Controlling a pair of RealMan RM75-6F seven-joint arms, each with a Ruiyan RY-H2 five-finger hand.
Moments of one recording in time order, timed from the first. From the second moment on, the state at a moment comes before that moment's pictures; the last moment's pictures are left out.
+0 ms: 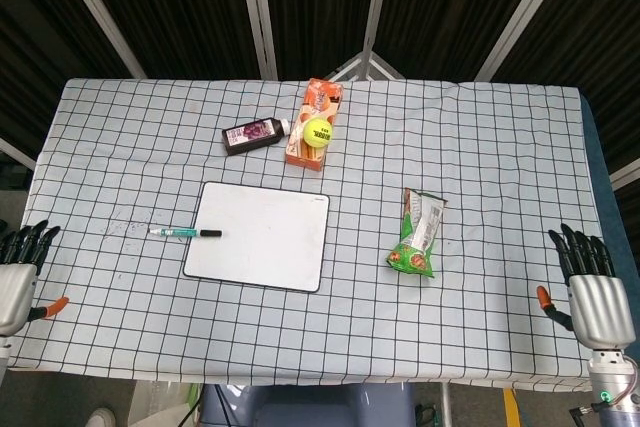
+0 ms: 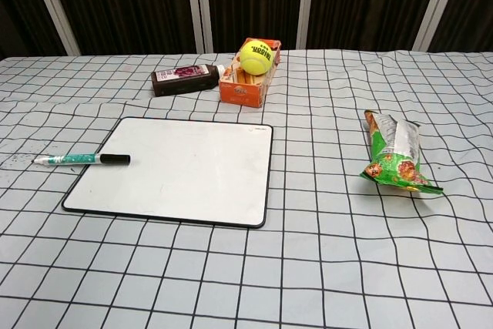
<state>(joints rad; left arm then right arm) -0.12 -1.10 -0.04 -1.66 1.39 1.38 0.19 0.08 -1.16 0.08 -1.61 -1.49 1.50 -0.08</state>
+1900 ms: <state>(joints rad) -0.69 -1.61 -0.21 -1.39 0.72 1.02 0.72 0.11 -1.14 0.07 -1.65 -1.48 1.43 0.03</state>
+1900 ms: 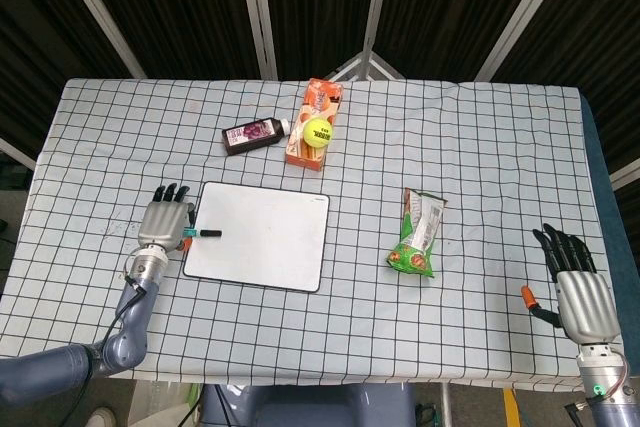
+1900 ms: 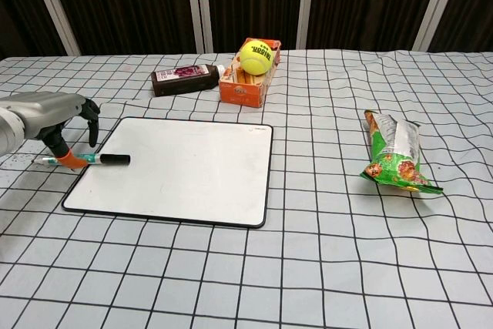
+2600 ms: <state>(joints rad) -0.70 -1.66 -0.20 -1.34 0.76 1.05 0.66 0.11 -1.13 0.07 -1.66 -1.47 1.42 0.04</state>
